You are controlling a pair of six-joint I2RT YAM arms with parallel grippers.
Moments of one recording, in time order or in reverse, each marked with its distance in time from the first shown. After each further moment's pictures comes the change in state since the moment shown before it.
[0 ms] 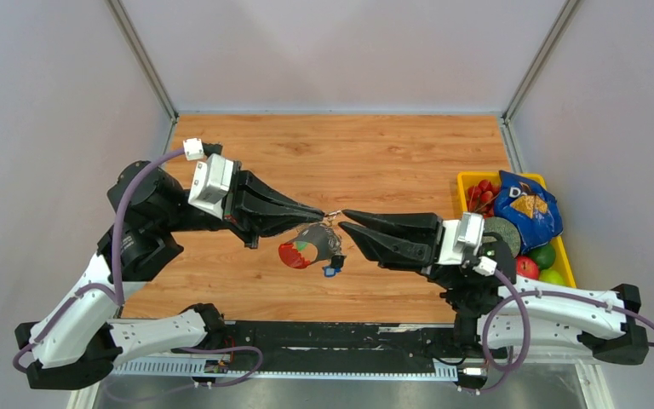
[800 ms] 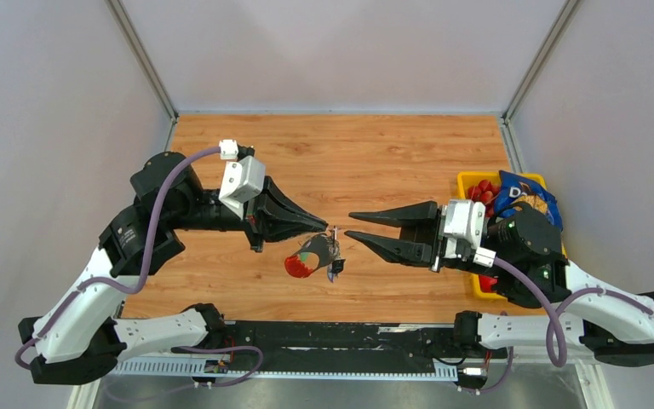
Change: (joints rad) left arm 0.000 0.052 0.068 -0.262 -0.002 0.065; right arm 0.000 -0.061 0.398 -0.890 -0.028 -0.138
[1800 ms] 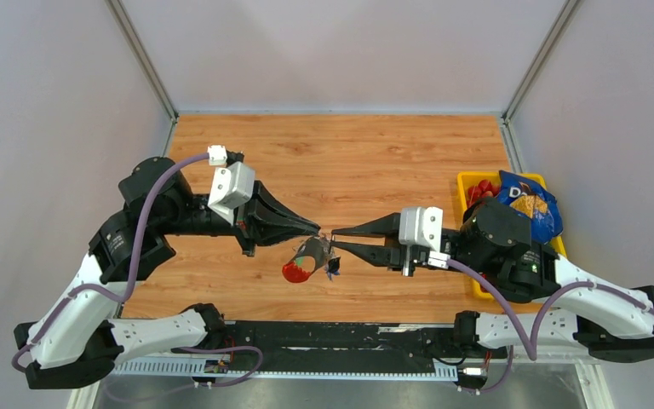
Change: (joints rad) left arm 0.000 -0.033 0.000 -0.045 -0.008 0.020; right arm 0.000 0.088 0.089 -0.236 -0.053 -0.040
